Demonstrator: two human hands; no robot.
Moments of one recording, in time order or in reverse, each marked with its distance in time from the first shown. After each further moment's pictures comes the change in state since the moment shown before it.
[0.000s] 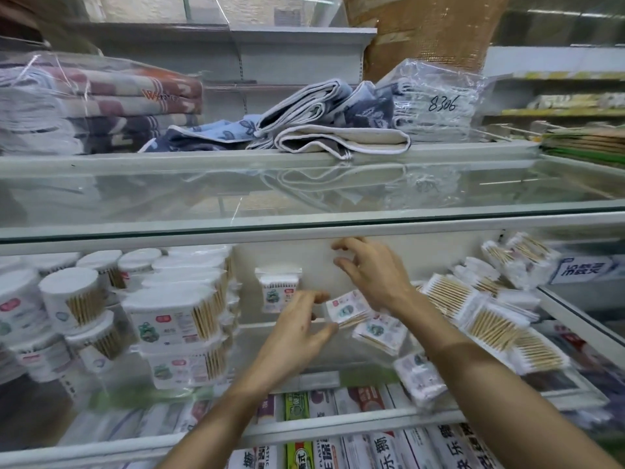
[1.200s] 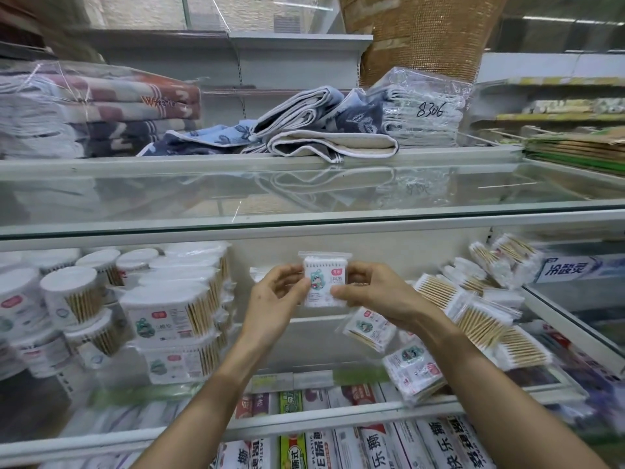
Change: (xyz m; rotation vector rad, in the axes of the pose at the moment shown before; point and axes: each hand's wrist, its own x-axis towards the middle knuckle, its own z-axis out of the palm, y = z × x) left_hand 0.008 0.018 -0.024 -0.709 0.289 -0.198; right_hand -0.039 0.006 -0.022 0.961 -0.384 0.307
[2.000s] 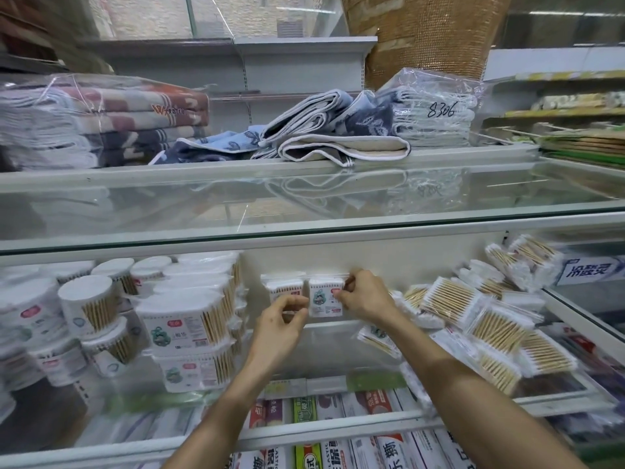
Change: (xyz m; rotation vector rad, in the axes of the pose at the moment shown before) left_hand 0.000 -0.040 -0.018 0.344 -0.003 -0.061; right_hand 0.059 0.030 0.033 -0.597 0.338 0.142
